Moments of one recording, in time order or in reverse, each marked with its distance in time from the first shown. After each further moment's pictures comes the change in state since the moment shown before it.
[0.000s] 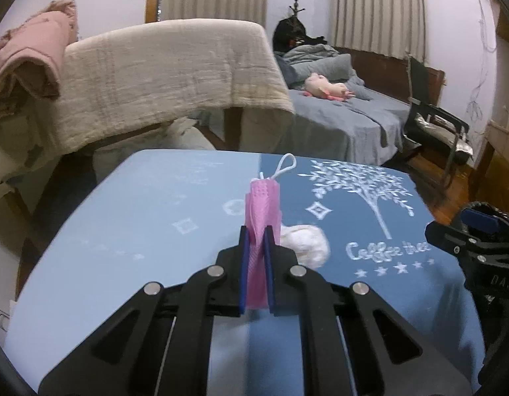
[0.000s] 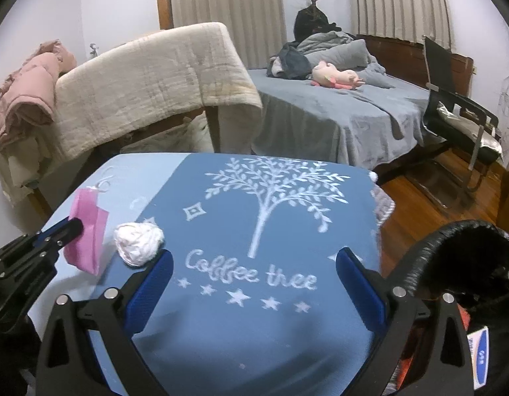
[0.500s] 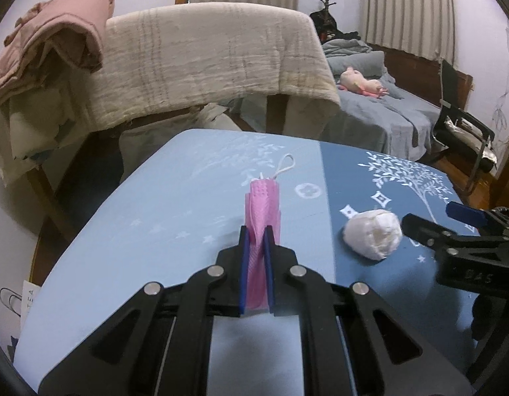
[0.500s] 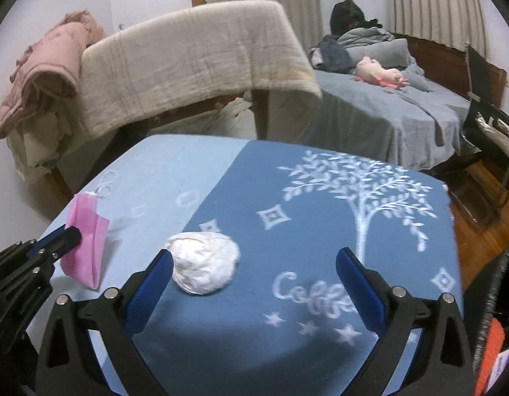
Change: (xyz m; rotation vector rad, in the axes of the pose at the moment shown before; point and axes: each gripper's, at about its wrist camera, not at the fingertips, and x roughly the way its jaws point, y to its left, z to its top) left arm 0.002 0.063 -0.010 -0.068 0.049 0.092; right arm 0.057 0.079 0.005 -0.084 0.058 0.103
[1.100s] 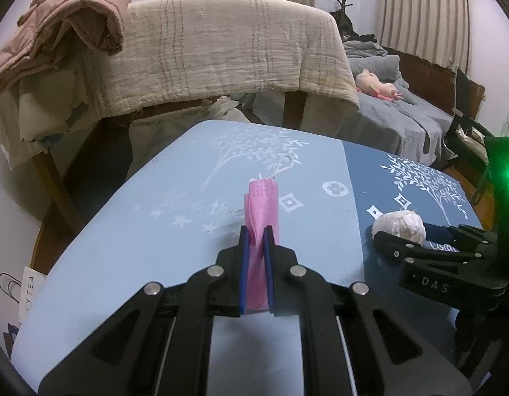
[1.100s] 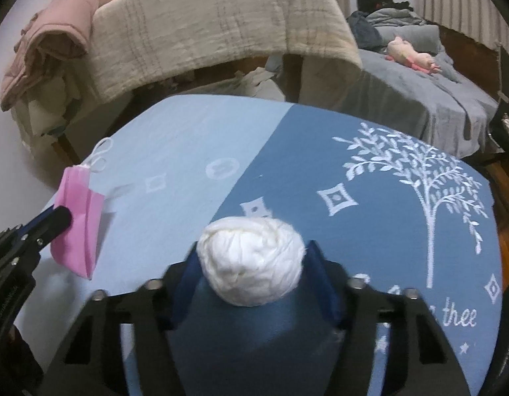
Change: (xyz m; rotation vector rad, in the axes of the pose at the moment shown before) left arm 0.006 0.023 -0.004 -0.052 0.014 0.025; right arm 0.044 0.035 -0.004 -0.062 0.139 0.068
